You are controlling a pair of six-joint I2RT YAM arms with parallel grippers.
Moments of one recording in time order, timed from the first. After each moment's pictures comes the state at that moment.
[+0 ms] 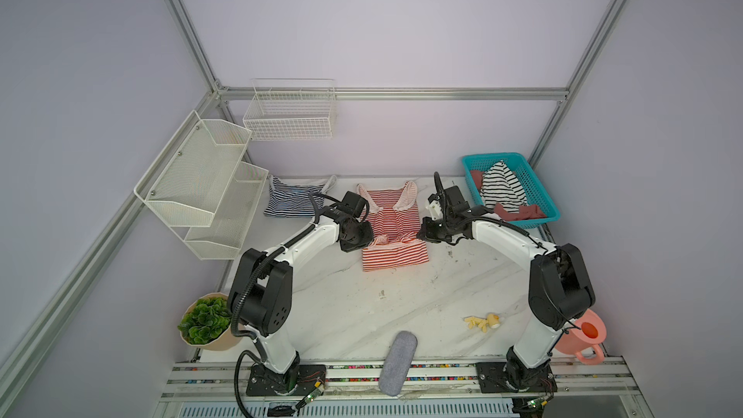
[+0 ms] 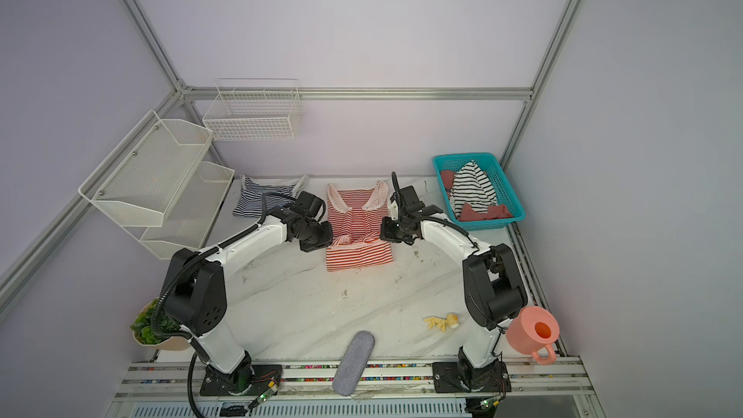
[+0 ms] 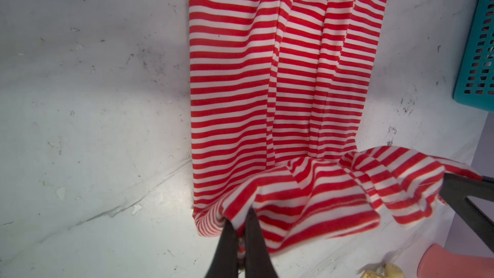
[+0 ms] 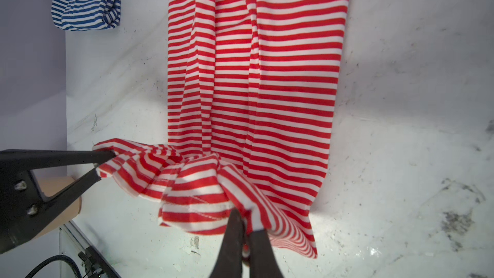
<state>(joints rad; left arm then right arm) -0.43 1.77 1.37 -0.72 0.14 -0.67 0.42 1.77 1.34 -0.55 -0.37 0.45</state>
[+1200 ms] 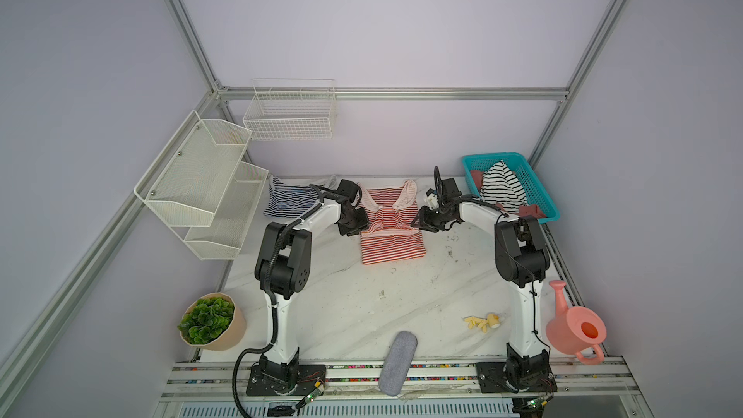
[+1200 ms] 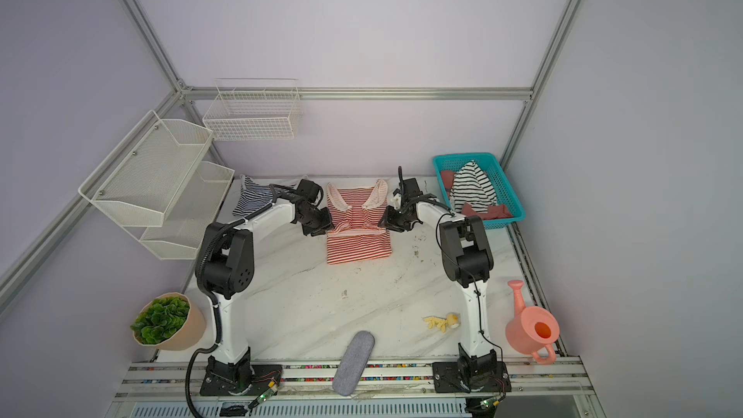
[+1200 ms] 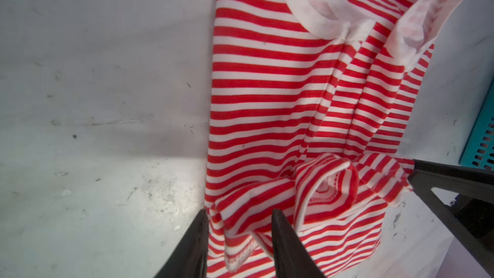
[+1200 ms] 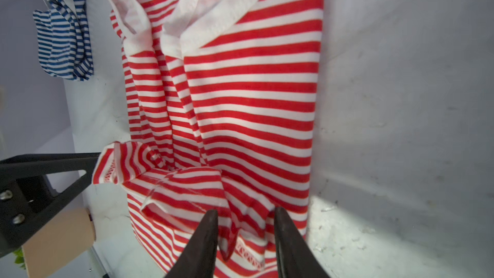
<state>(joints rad) -0.30 2.08 1.63 -0.70 0.22 -0.63 0.31 2.19 1.65 -0.51 -0.54 0.43</state>
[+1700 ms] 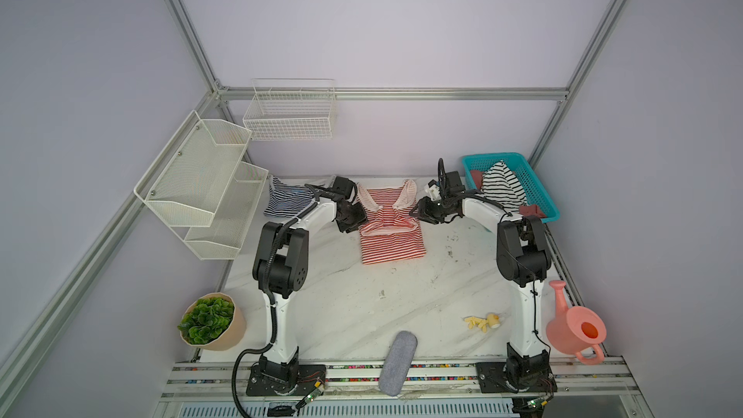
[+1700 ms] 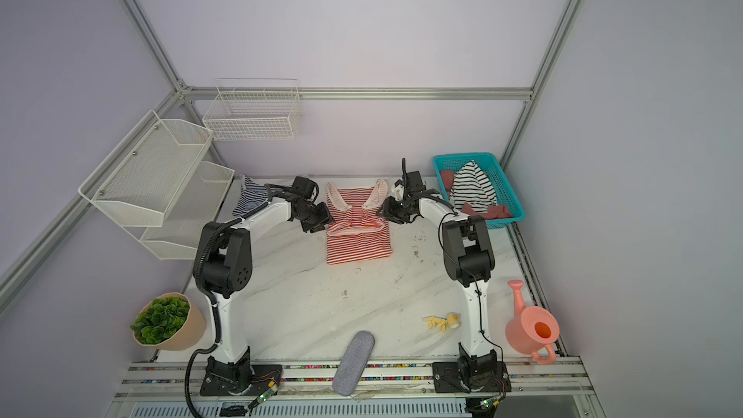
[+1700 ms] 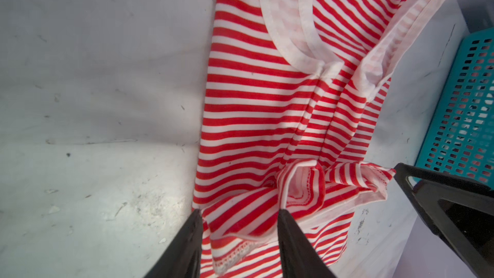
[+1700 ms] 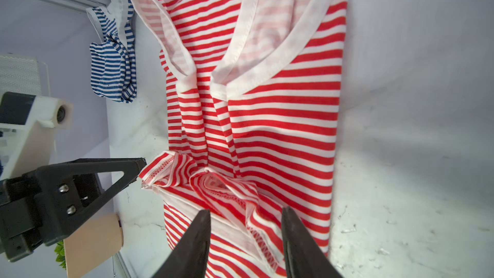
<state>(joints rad) -0.26 2.08 1.63 -0.63 0.29 -0.73 0.28 2.19 1.71 -0.46 -0.60 0.50</state>
